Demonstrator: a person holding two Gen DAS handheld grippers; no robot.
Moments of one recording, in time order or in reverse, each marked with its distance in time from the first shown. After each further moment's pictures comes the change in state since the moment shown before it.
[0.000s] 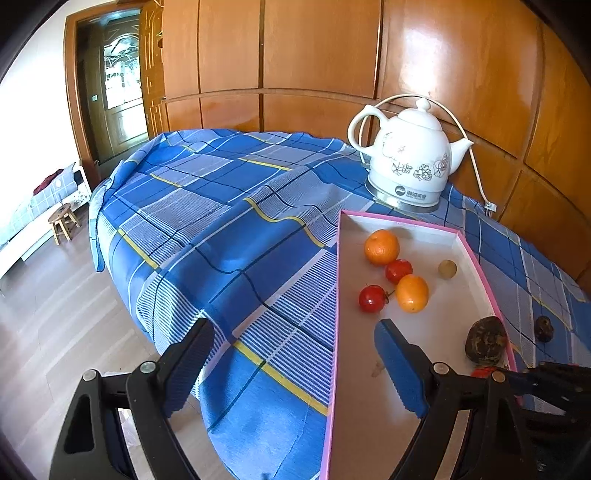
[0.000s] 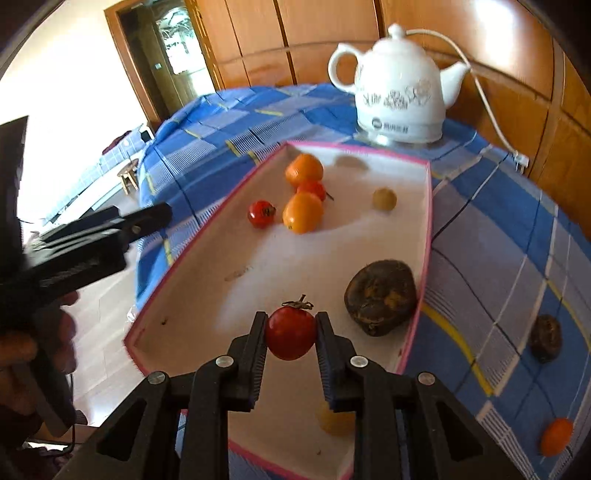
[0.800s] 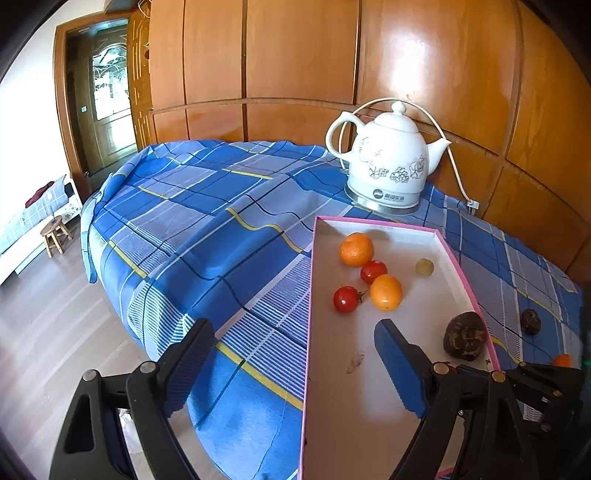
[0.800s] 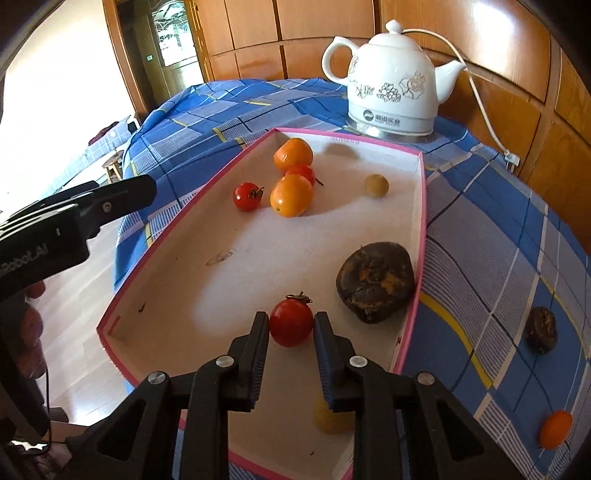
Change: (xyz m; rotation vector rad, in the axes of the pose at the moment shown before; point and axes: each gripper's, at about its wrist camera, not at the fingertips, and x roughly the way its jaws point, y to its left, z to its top) left arm -0.015 -0.016 -0.002 0.039 -0.031 -0.036; right arm 0.004 0.005 -0.010 -0.022 -0.013 -0.073
